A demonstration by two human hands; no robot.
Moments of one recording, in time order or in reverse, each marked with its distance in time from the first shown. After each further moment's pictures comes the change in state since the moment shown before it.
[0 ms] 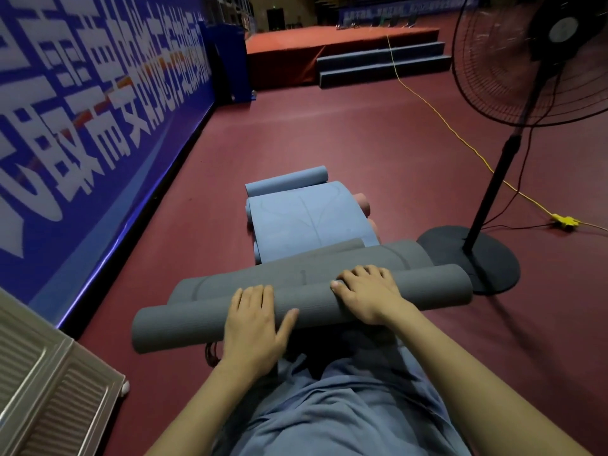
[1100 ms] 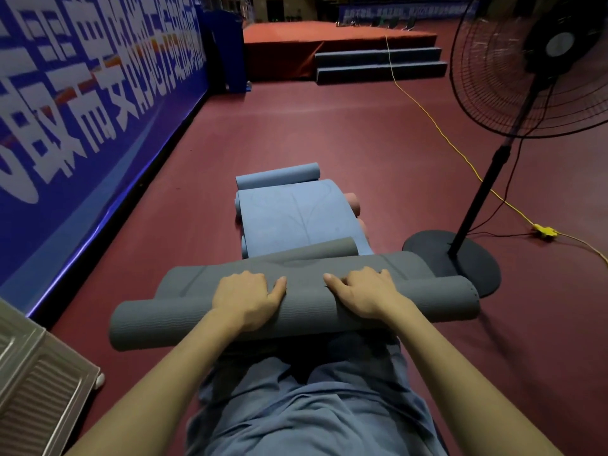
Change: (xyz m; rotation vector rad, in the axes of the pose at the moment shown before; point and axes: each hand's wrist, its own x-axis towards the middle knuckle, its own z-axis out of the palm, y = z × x) left_hand 0.059 0.008 -0.035 0.030 -0.265 -0.031; right_hand -0.002 0.009 -0.020 -0.026 -0.038 -0.017
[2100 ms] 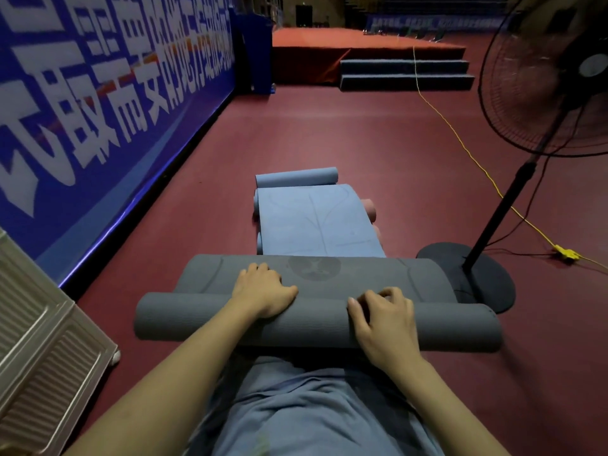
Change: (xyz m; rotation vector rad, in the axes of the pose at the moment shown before) left_hand -0.001 -0.013 0.013 -0.120 -0.212 -0.123; right_hand -0.061 -0.015 0.053 0.153 0.633 0.023
